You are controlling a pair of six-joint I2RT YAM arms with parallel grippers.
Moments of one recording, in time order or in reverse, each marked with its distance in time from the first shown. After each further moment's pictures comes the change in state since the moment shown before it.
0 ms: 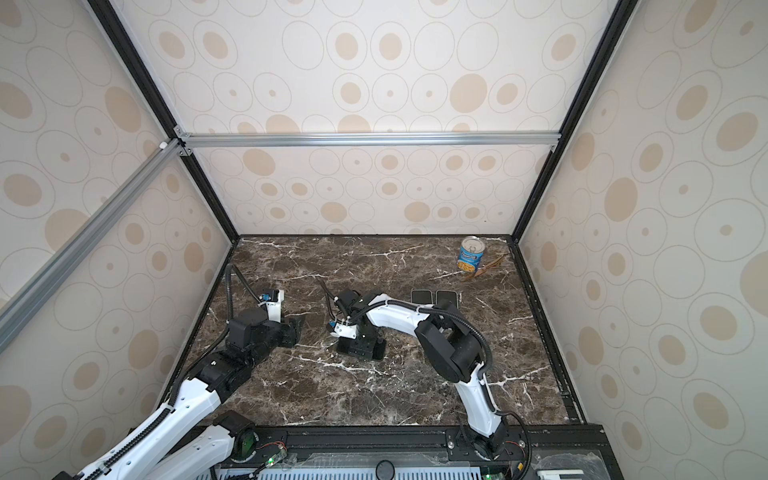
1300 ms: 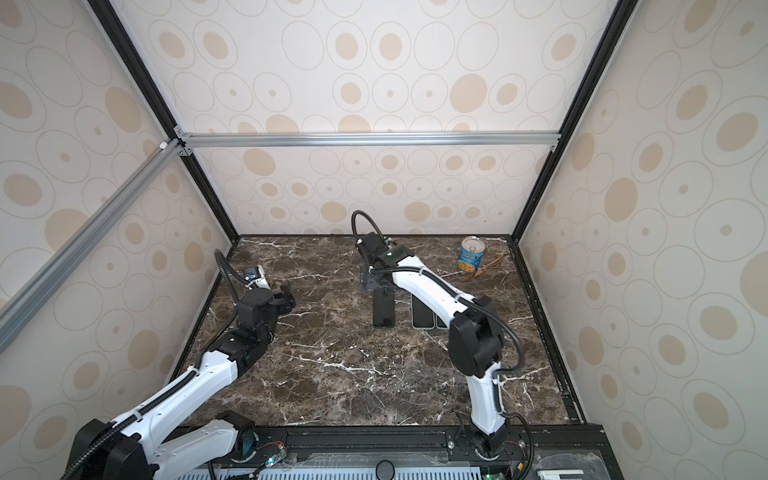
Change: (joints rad) left arm 0.089 0.254 0.019 0.474 -0.425 -0.050; right arm -0.189 -0.216 0.257 -0.053 0.372 0.973
